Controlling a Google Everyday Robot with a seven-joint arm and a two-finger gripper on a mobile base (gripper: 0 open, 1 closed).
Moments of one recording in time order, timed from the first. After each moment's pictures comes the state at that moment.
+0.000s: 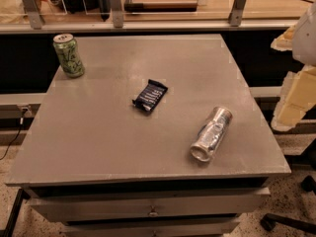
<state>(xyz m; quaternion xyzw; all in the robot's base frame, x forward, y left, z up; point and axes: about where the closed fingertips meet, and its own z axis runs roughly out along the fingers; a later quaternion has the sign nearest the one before) 0.438 -0.216 0.977 -0.60 0.78 -0.04 0.16</state>
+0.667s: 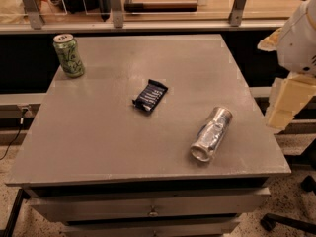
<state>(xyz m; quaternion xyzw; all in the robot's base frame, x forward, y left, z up) 0.444 -0.201 0.968 -0.64 0.75 -0.06 0.16</state>
